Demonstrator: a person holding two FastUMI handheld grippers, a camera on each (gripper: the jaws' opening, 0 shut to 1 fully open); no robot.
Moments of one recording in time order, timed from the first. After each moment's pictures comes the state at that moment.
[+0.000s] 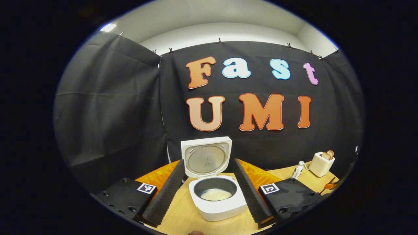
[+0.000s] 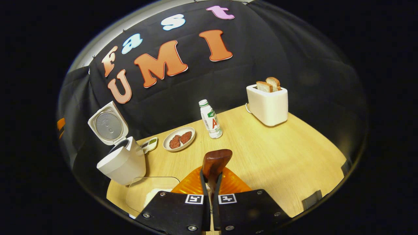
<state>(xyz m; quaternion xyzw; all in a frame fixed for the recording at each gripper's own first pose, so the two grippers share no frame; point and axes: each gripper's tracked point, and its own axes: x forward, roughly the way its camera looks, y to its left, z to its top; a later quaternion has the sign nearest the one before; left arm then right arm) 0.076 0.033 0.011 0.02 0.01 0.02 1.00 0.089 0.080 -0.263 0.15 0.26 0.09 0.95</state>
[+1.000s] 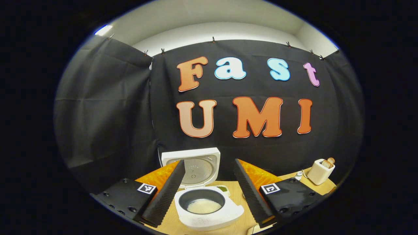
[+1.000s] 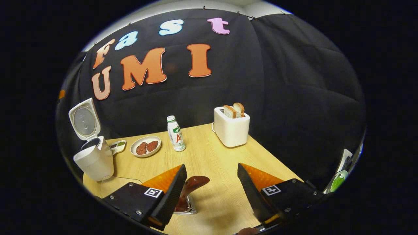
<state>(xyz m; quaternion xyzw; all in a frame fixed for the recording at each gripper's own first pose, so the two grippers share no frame) 0.180 -0.013 0.046 0.01 0.01 0.01 1.00 0.086 -0.017 -0.196 0.05 0.20 -0.04 0.98</state>
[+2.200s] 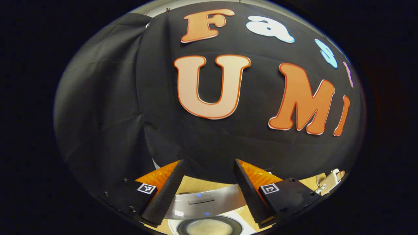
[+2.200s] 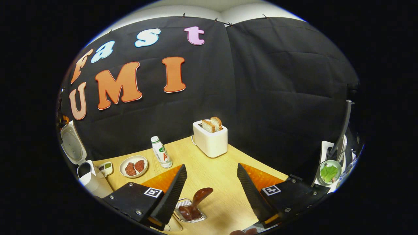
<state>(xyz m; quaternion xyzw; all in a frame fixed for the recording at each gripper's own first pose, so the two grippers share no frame) 0.471 0.059 -0.028 -0.03 0.15 0.02 0.99 0.074 -0.004 -0.146 0.07 0.18 -0.18 0.96</state>
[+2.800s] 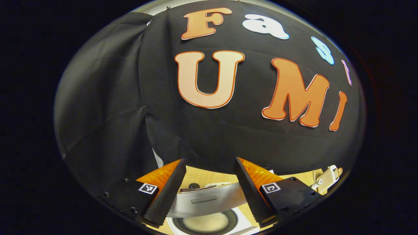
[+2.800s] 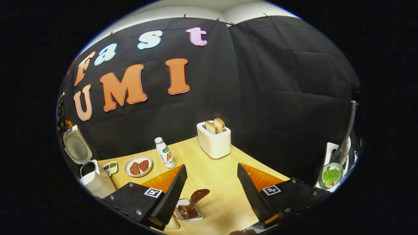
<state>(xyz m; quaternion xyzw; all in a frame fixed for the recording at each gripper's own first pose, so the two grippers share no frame) 0.401 0.036 -0.050 -0.05 0.20 0.02 0.98 0.067 -0.015 -0.132 0.07 0.17 -0.14 0.97</state>
